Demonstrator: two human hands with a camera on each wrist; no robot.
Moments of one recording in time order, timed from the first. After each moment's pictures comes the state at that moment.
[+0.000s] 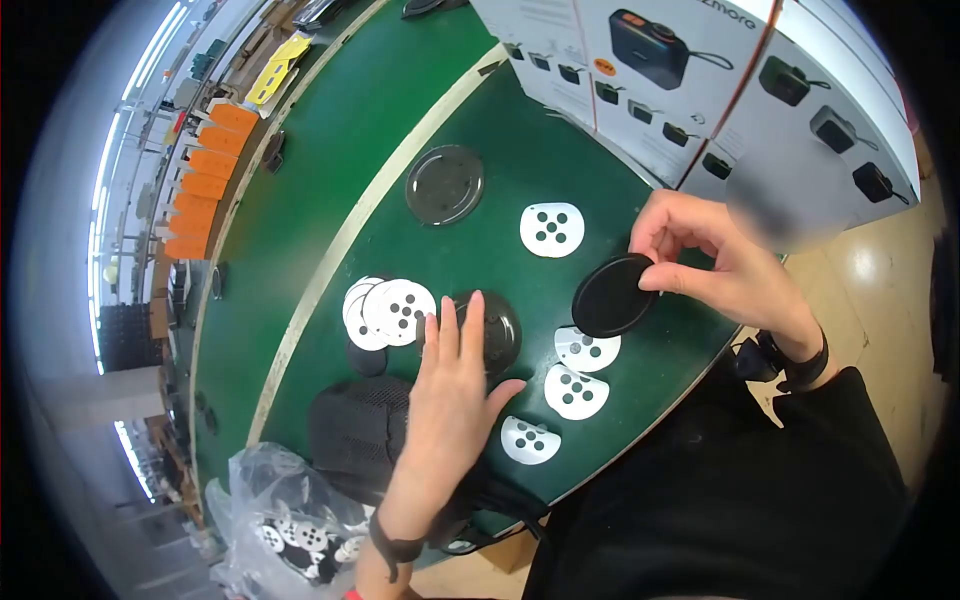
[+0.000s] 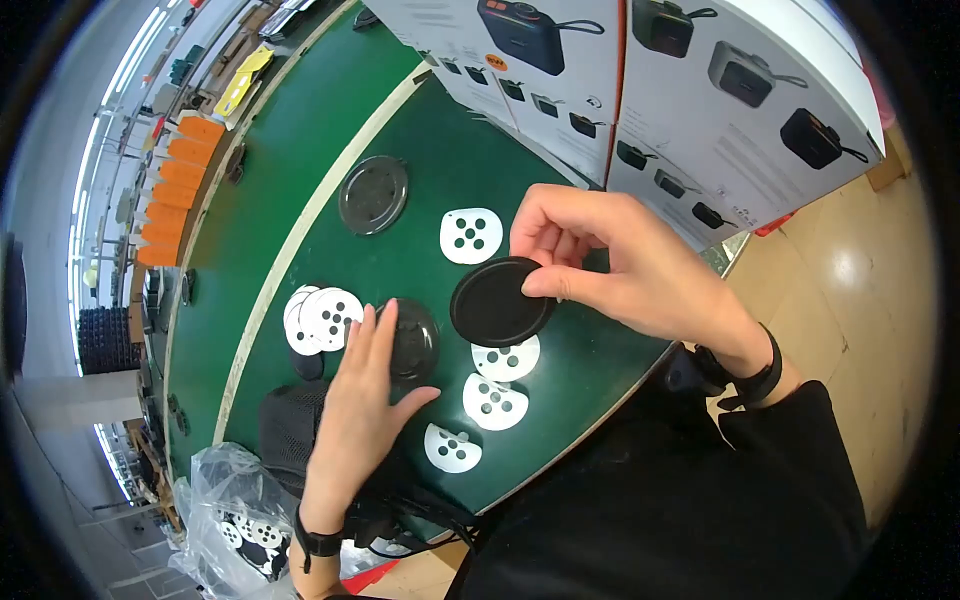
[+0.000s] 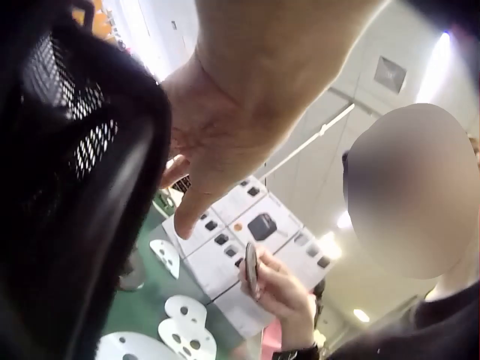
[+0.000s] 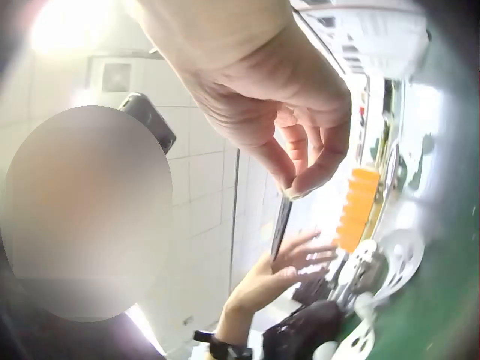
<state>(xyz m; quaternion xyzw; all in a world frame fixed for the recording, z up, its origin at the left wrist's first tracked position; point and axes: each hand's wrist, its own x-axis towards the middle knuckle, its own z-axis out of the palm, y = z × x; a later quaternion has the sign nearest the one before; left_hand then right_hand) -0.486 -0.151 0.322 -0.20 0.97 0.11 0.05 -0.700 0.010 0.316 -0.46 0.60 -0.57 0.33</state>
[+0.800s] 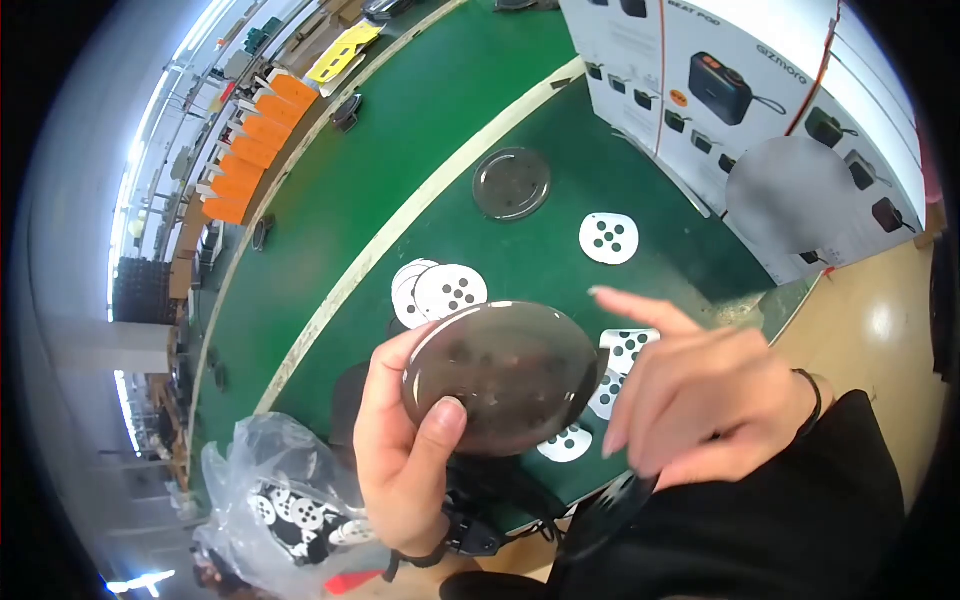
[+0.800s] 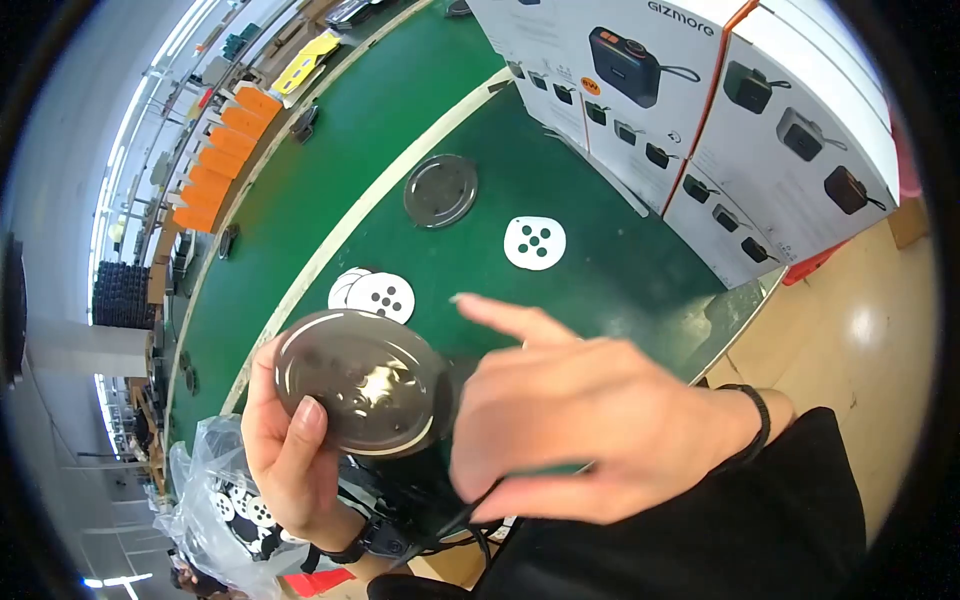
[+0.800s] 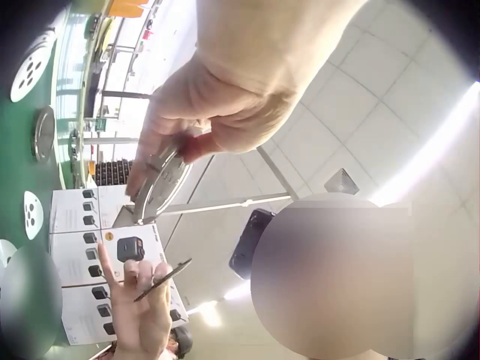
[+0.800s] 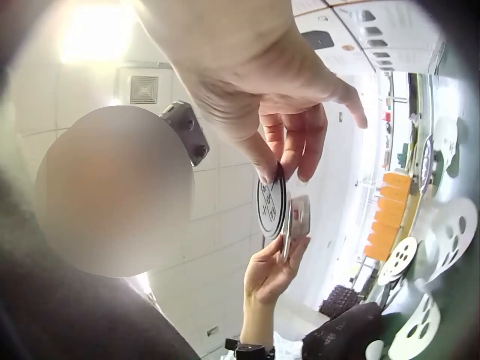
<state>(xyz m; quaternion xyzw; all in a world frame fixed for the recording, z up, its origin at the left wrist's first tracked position) -0.452 -0.139 0.395 -0.23 0.67 0.66 -0.27 -0.643 -0.010 0.360 -0.67 0.35 -0.59 0.28</state>
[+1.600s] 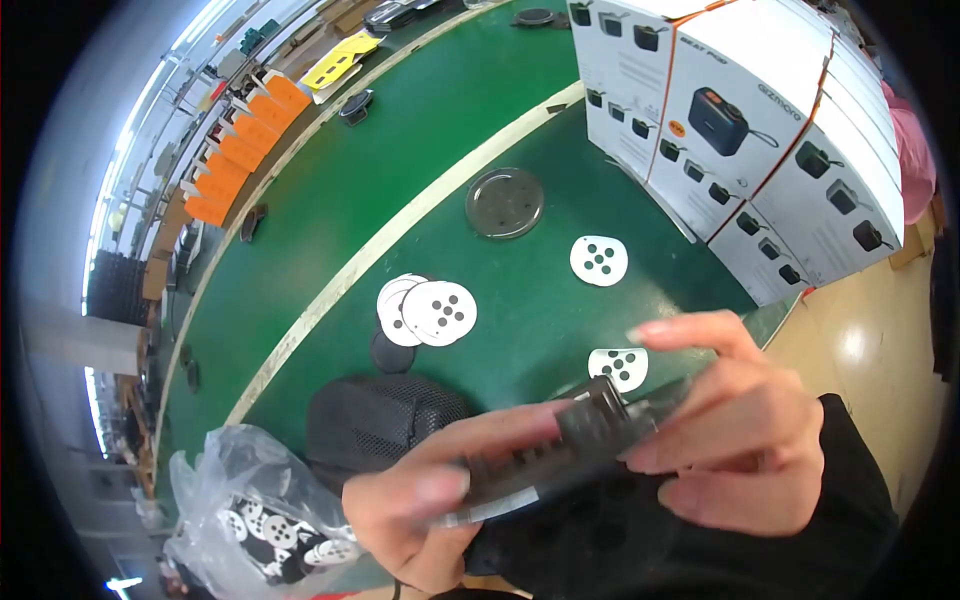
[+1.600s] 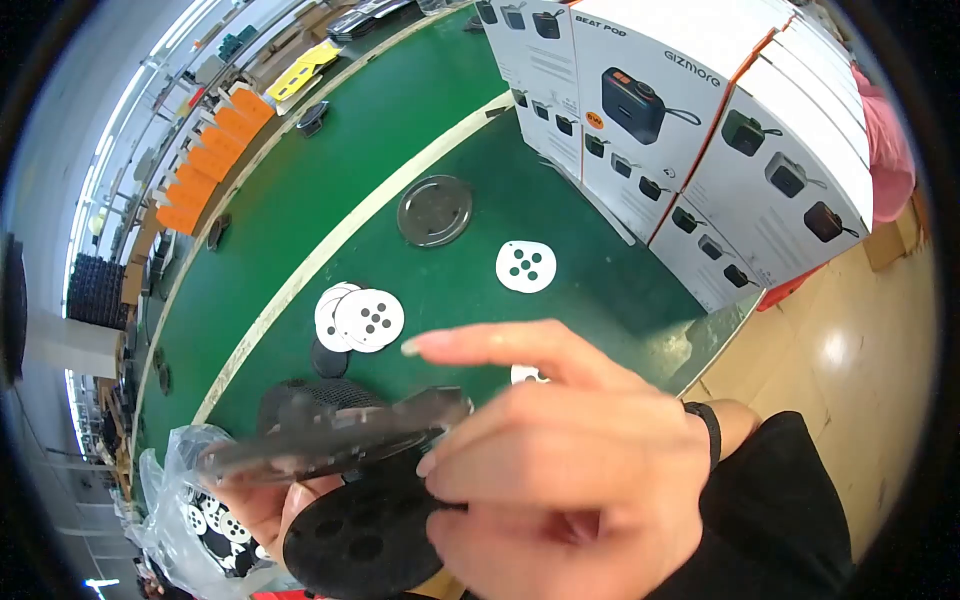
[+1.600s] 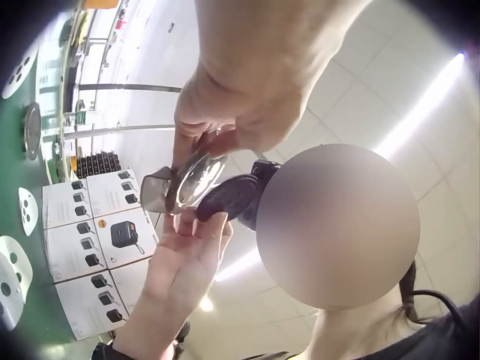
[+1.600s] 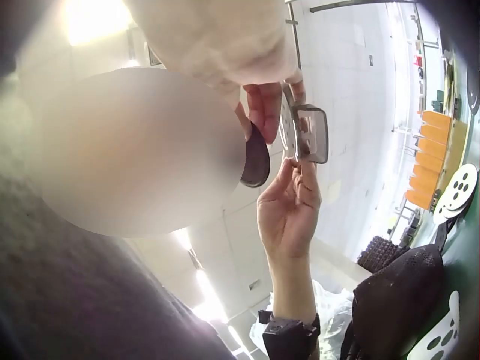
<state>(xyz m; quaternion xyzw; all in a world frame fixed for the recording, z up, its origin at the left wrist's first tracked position) -0.434 -0.135 0.363 0.05 0.65 0.66 -0.37 -0.610 -0.015 0.379 -0.66 0.42 -0.63 -0.01</state>
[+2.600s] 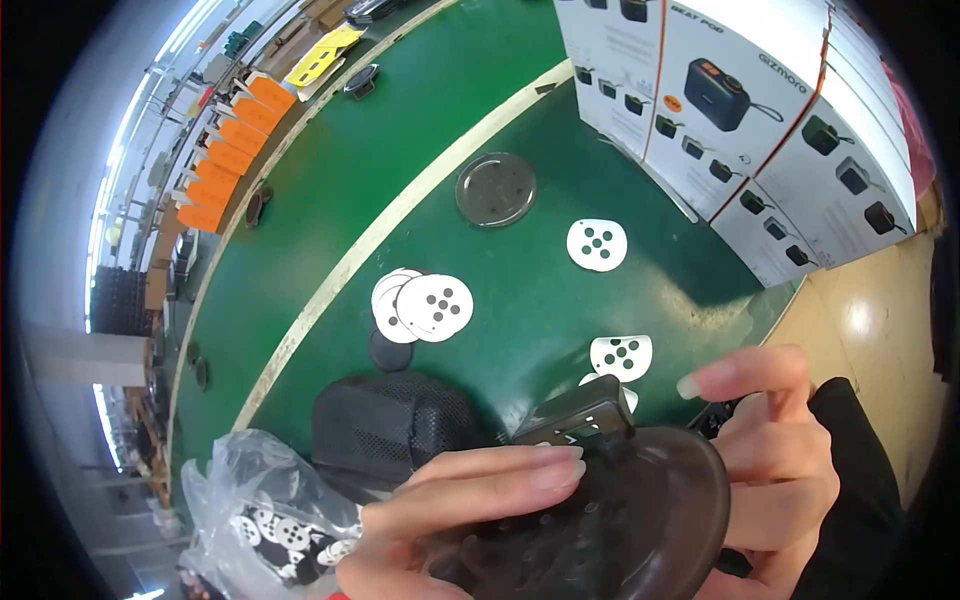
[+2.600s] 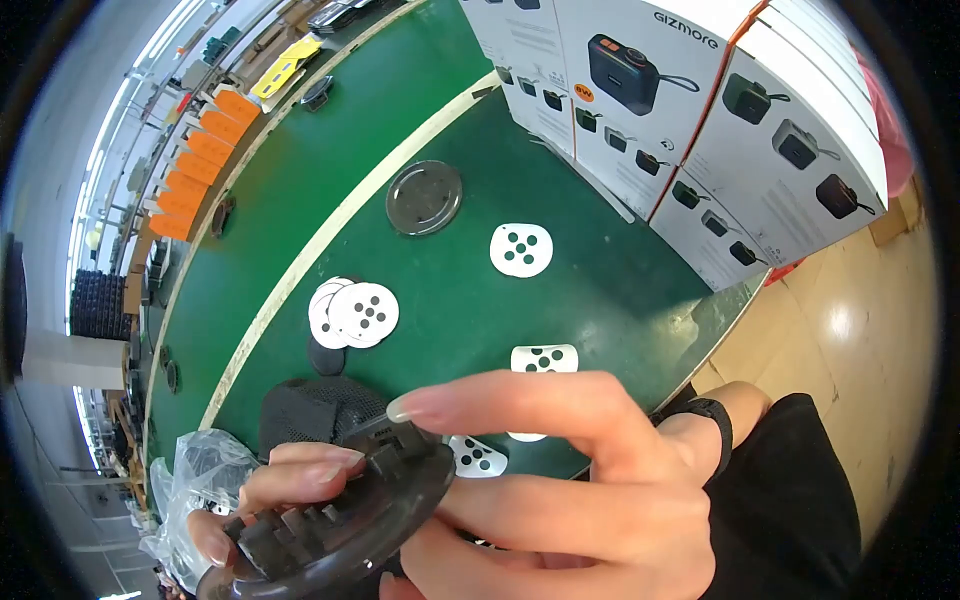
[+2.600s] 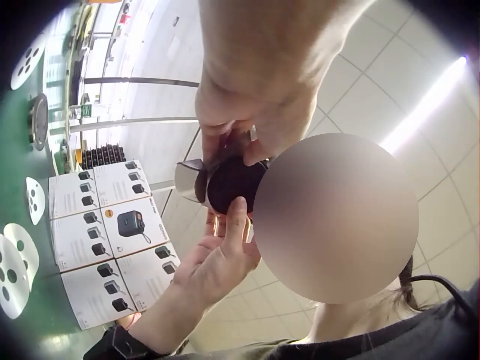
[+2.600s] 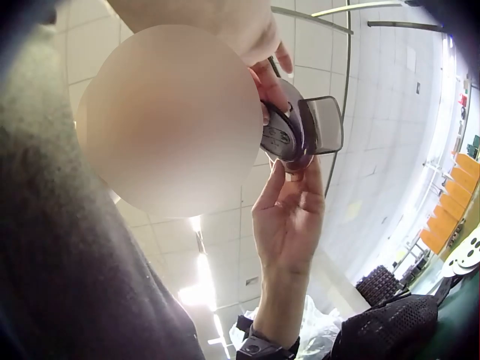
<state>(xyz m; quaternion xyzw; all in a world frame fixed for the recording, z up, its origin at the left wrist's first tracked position) -0.424 -0.138 0.389 0.06 0.77 0.59 -0.26 -0.608 -0.004 0.406 -0.69 0.46 -0.56 -0.08</state>
